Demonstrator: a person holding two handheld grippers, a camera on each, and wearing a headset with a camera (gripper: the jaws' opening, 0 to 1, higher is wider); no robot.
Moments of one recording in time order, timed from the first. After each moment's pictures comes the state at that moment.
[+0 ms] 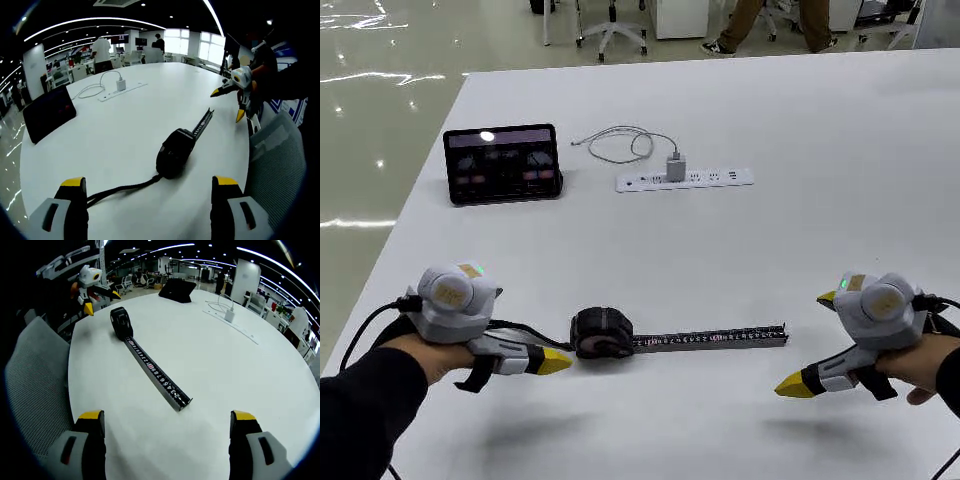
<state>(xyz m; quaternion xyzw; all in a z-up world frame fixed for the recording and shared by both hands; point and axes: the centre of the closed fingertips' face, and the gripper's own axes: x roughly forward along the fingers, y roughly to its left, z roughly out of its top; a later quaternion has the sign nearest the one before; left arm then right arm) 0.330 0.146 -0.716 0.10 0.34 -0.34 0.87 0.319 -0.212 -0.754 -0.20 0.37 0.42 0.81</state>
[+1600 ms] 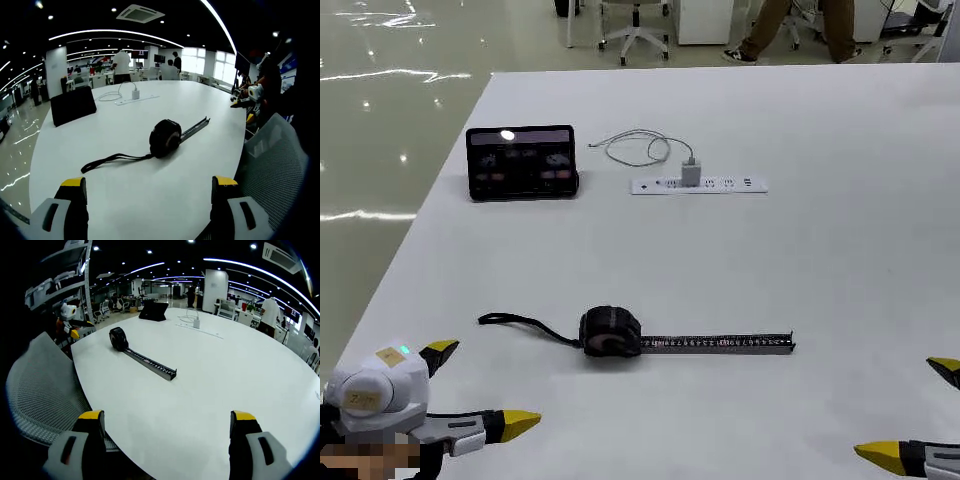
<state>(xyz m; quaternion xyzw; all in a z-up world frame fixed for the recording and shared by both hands) 0.257 0.178 -0.702 0.05 0.28 -0.28 0.92 0.248 -0.287 -0.712 -0.12 0.31 0.34 0.88</state>
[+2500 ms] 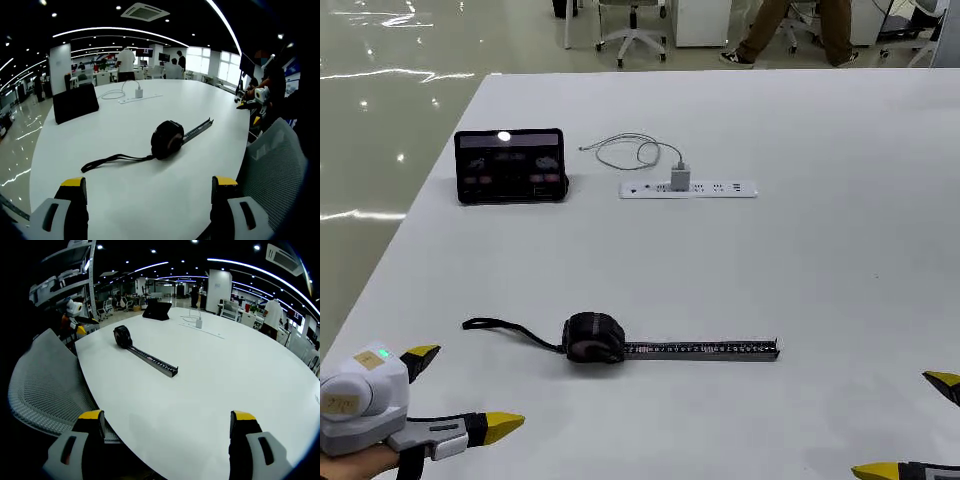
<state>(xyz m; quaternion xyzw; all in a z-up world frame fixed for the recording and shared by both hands) 0.263 0.173 -0.702 0.05 0.29 -0.27 0.92 0.236 -0.294 -0.708 -0.13 0.31 0.35 0.87</state>
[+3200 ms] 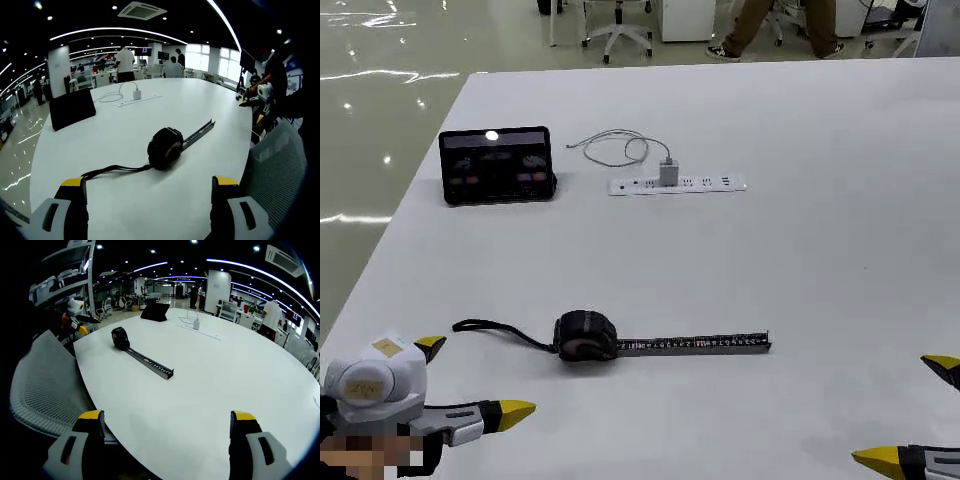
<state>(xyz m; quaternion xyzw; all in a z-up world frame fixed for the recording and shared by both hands) 0.281 0.148 -0.693 0.06 0.29 -0.26 0.92 0.244 -0.300 -0.697 -0.14 0.30 0.35 0.88</state>
